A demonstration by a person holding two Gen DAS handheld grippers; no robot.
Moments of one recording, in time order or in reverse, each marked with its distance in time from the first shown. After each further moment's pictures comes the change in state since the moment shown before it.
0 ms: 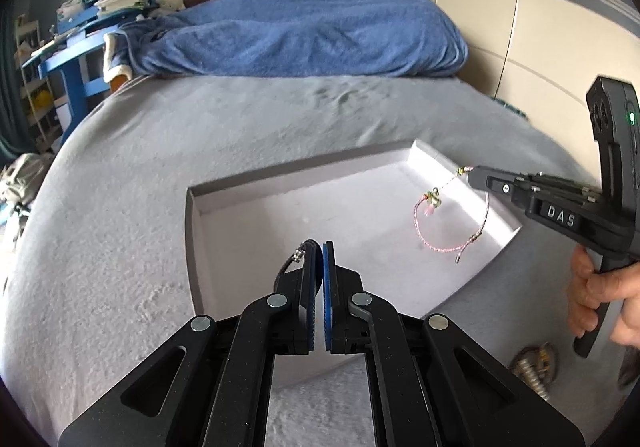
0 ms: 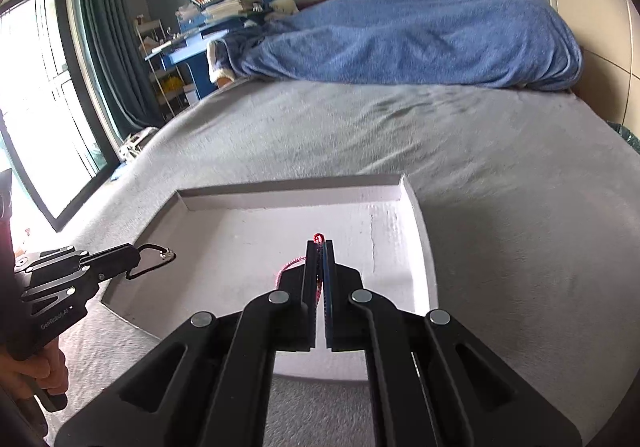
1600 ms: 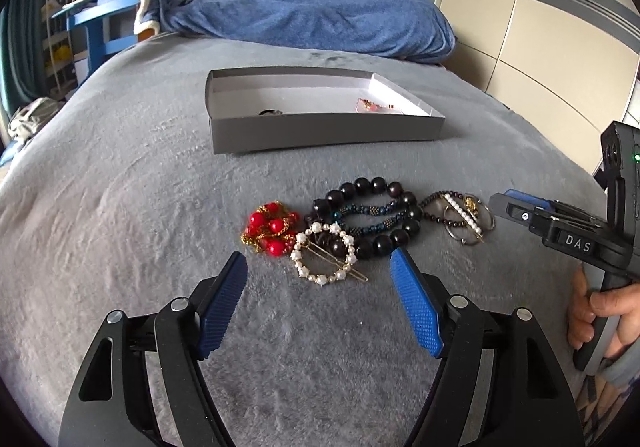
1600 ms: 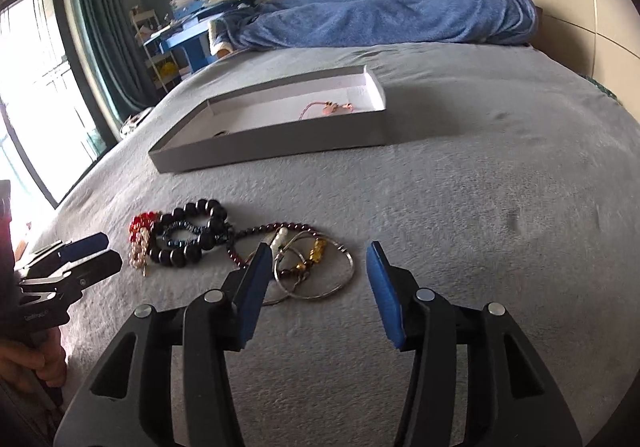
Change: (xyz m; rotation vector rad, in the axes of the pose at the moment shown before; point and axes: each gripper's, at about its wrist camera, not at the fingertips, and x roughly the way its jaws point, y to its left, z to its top) left arm -0.106 -0.047 -0.149 -0.115 0.011 -0.028; right arm -0.120 0.013 -0.158 0.044 0.051 -0.030
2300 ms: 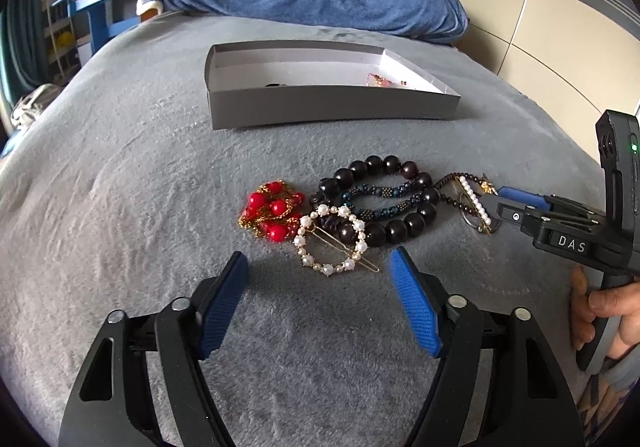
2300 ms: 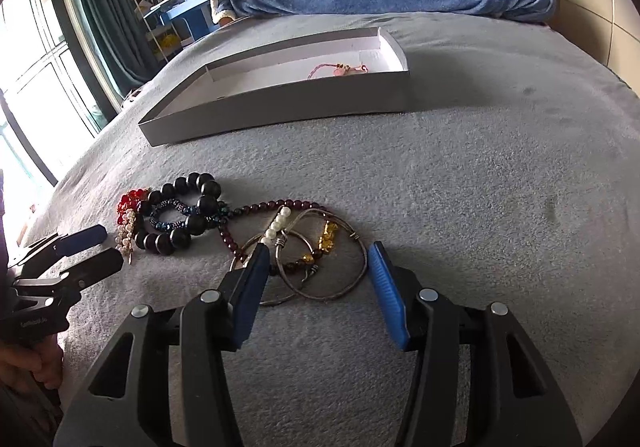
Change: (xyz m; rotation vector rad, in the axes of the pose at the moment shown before) left arm 0.016 -0.002 0.000 -0.018 0.091 0.023; right arm 0.027 0.002 0.002 -0.004 0.094 0.022
